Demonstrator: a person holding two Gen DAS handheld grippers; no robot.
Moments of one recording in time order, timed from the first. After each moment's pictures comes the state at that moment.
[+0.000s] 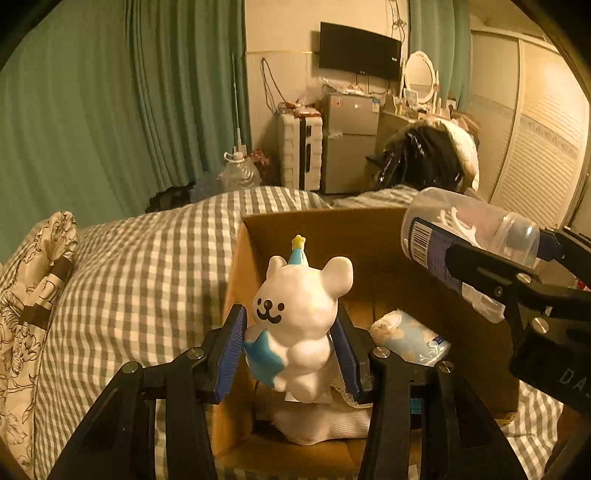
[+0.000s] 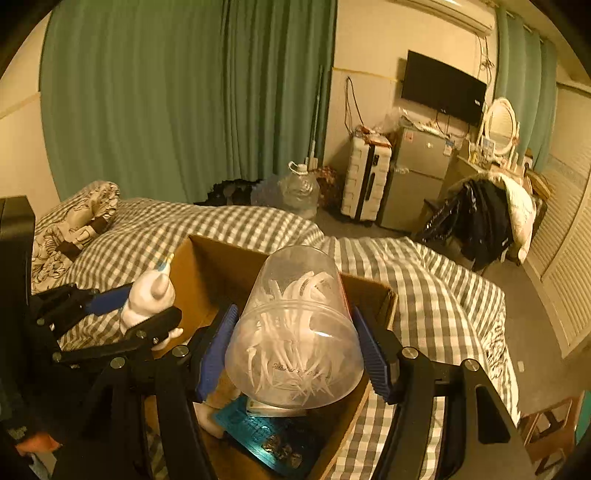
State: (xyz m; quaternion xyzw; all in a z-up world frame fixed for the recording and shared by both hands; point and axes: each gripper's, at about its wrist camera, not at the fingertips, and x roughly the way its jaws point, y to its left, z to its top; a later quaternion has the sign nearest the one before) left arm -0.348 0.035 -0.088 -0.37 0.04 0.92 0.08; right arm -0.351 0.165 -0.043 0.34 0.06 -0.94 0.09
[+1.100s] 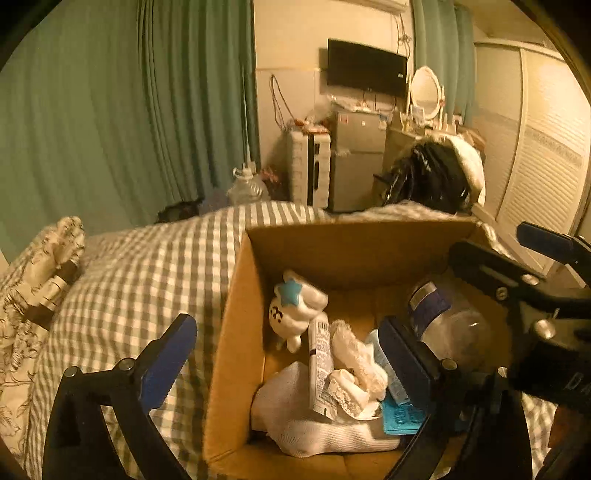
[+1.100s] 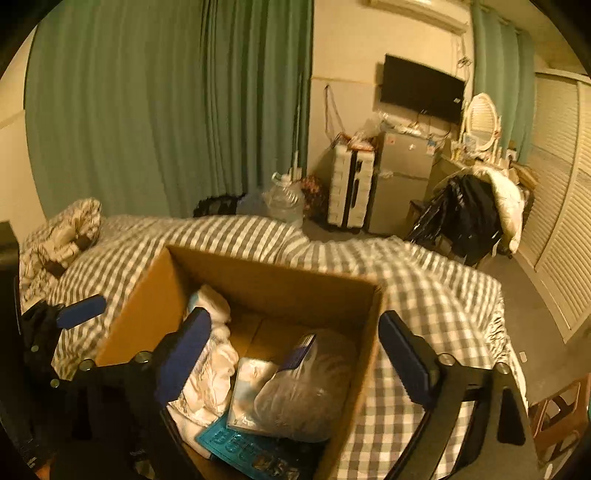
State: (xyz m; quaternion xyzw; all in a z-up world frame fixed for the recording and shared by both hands) left arm -0.336 0.036 -0.083 -0.33 0.04 0.94 0.06; right arm -0.350 0.178 -0.051 0.30 0.03 -0.95 0.05
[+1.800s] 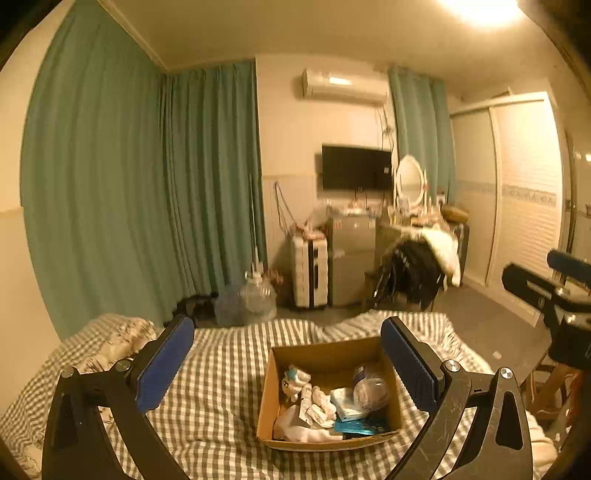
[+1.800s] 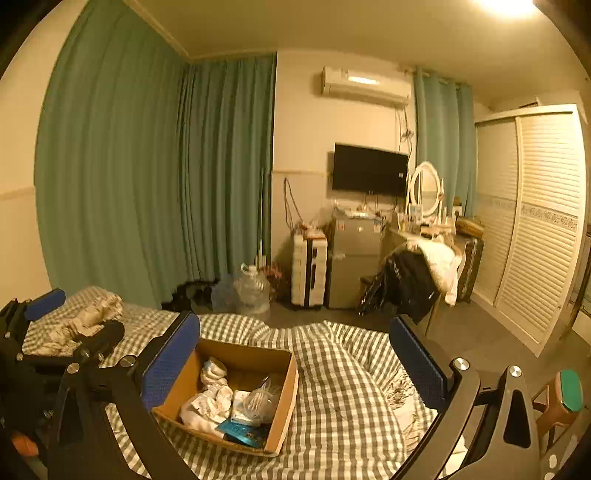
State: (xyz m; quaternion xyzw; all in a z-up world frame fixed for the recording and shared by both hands) left arm -0.157 0.020 0.101 -0.13 0.03 0.99 0.06; right arm -0.158 0.219 0.121 0.14 0.01 -0.99 -0.01
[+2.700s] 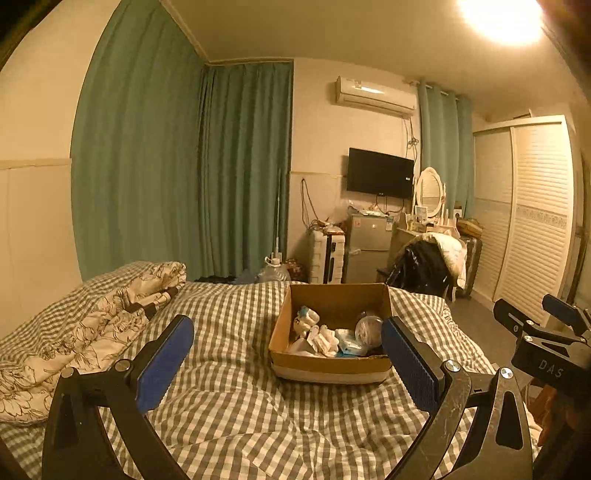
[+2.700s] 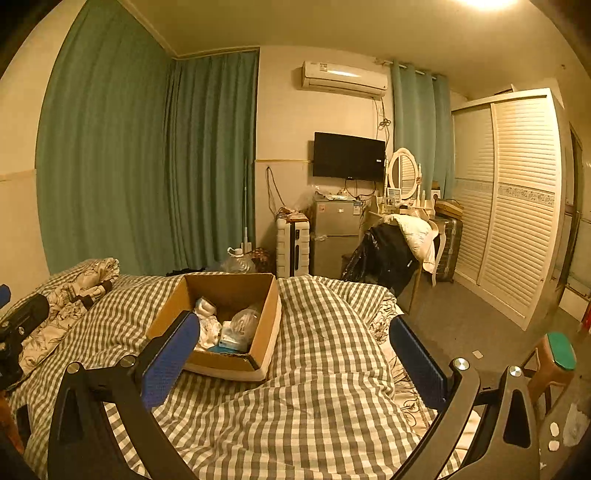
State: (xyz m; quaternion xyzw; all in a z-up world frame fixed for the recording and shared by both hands) left arm -0.043 -0.001 0.020 -0.14 -0.02 0.99 0.02; right arm -0.059 0.228 0.028 0.15 0.00 -0.99 -0.04
